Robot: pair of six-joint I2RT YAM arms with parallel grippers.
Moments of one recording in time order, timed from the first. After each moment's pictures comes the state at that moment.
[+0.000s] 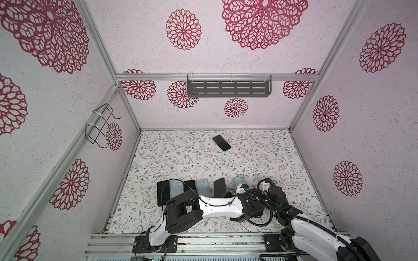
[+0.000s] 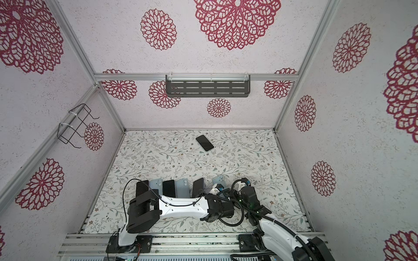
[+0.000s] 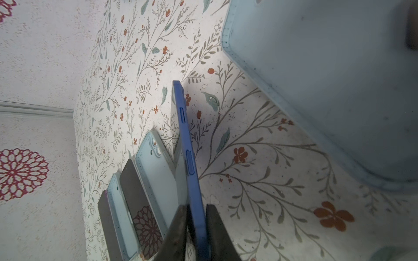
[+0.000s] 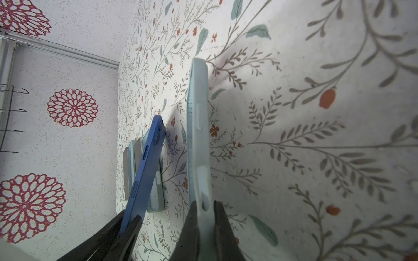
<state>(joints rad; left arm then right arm) -1.36 2.09 1.52 -1.08 -0.83 -0.67 0.49 0.88 0.12 0.21 -0.26 1.01</state>
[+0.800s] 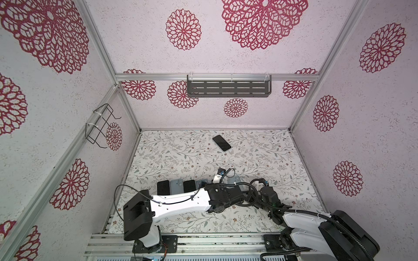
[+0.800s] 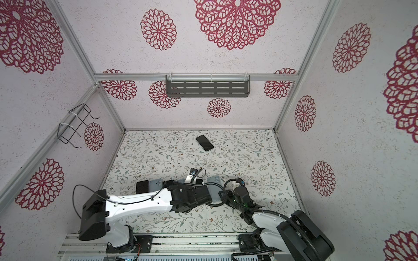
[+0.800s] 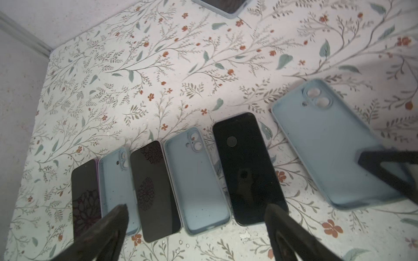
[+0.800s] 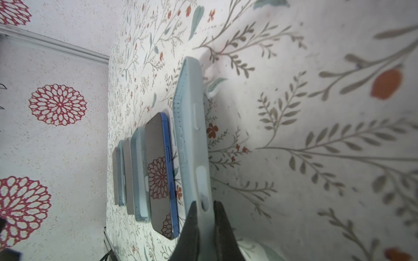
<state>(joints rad) -1.22 1.56 1.21 -0.98 -0.79 -0.90 0.63 1.19 0.12 0.50 -0.13 1.08</state>
